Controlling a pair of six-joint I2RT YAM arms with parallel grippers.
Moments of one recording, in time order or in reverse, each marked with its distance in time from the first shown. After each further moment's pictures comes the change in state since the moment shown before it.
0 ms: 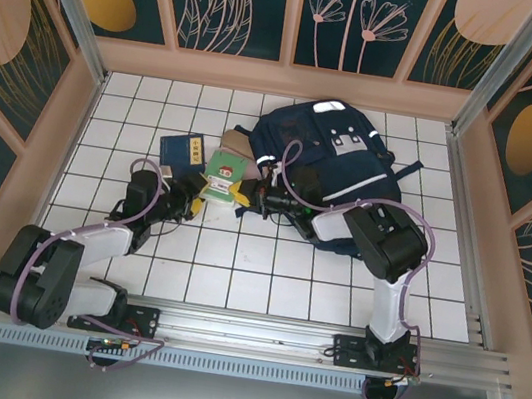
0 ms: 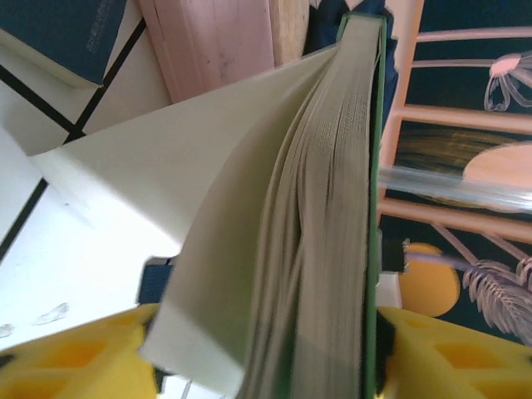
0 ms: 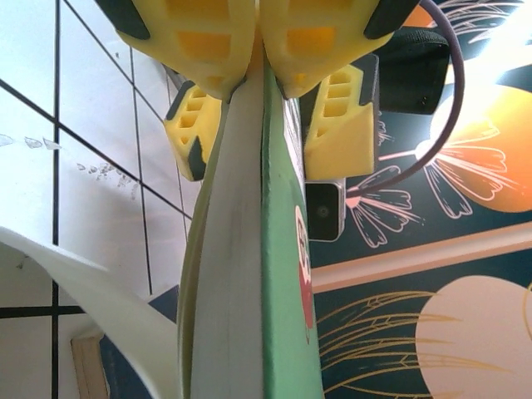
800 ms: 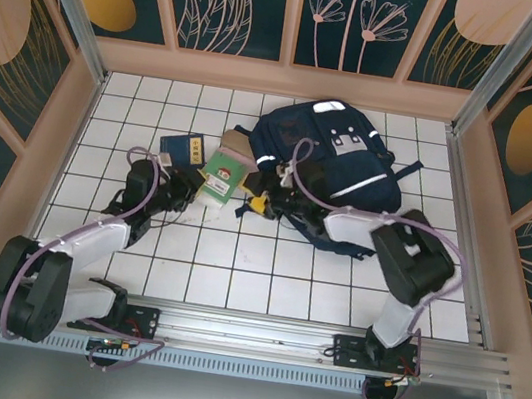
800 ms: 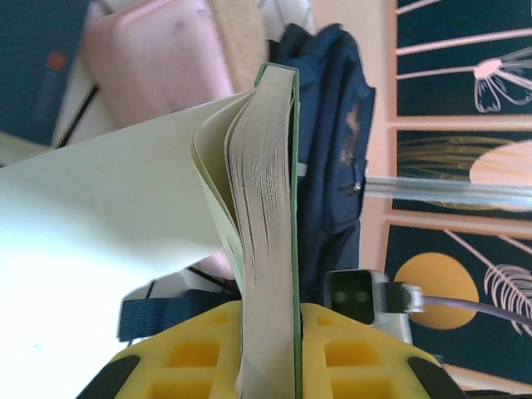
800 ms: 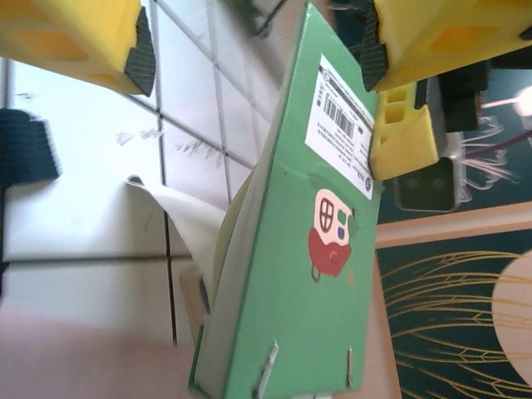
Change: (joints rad) left arm -0.010 -0.092 0.125 -0.212 -0.056 0.145; right arm -0.018 -0.256 0.003 -0.554 0.202 -0.363
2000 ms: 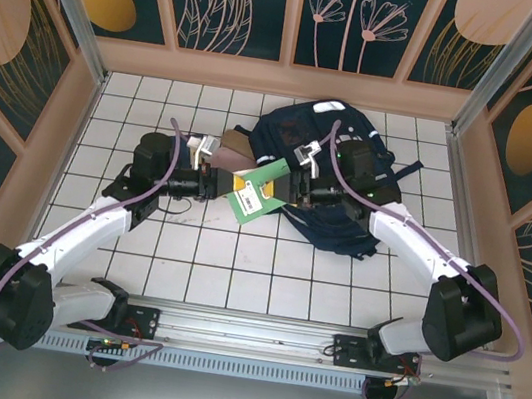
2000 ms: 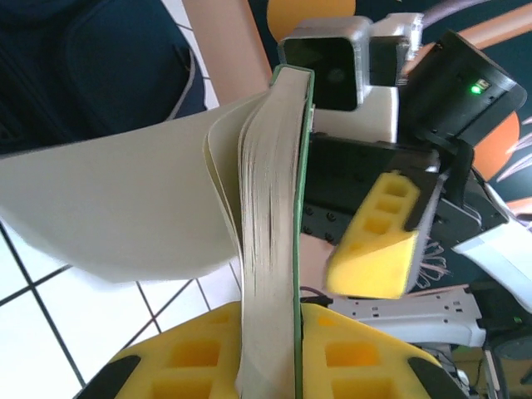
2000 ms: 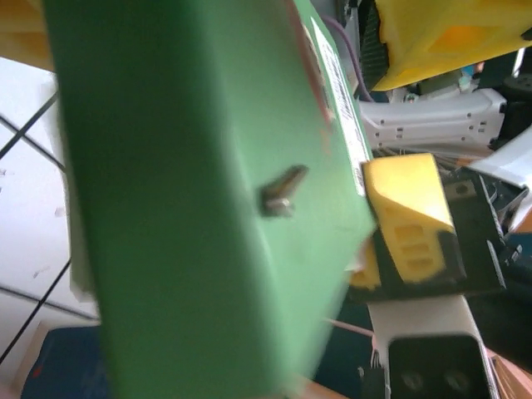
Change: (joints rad) left arm -0.124 -0.034 0.273 -0.202 0.542 0.363; right arm -0.148 -0.328 0.095 -0.560 -0.434 -0.632
